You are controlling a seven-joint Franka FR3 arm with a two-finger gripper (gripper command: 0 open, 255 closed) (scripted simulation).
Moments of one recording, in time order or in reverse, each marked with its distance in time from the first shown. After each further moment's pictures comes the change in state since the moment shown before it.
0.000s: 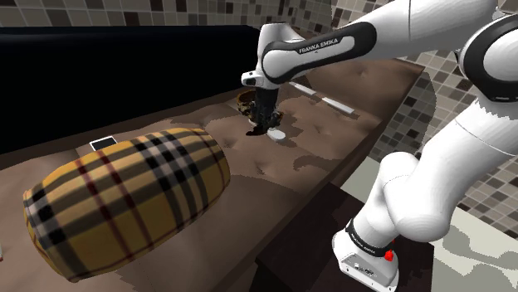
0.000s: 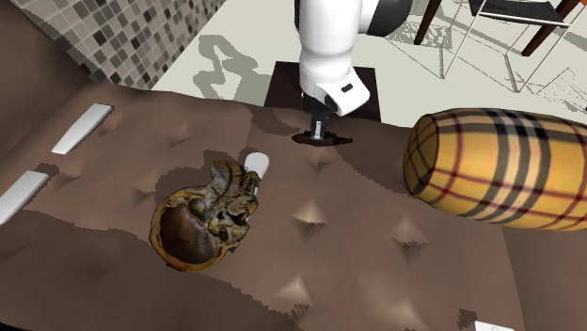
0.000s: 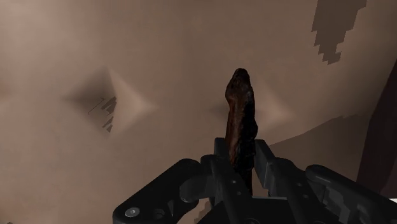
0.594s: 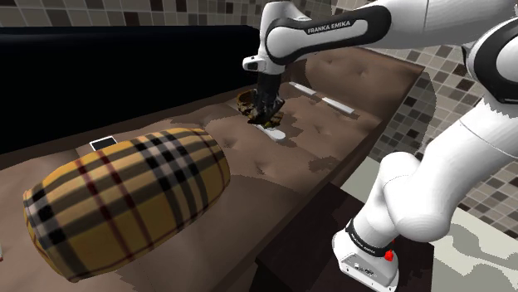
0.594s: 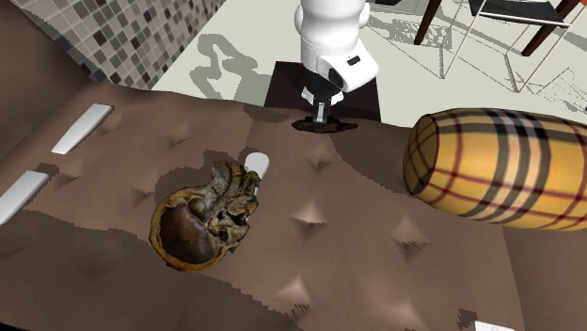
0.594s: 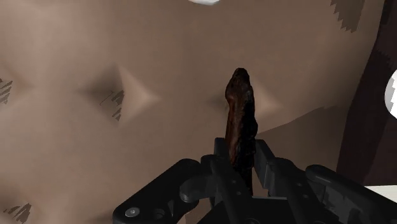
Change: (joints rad) arm 0.002 -0.041 0.011 0.087 -0.011 -0.126 0.014
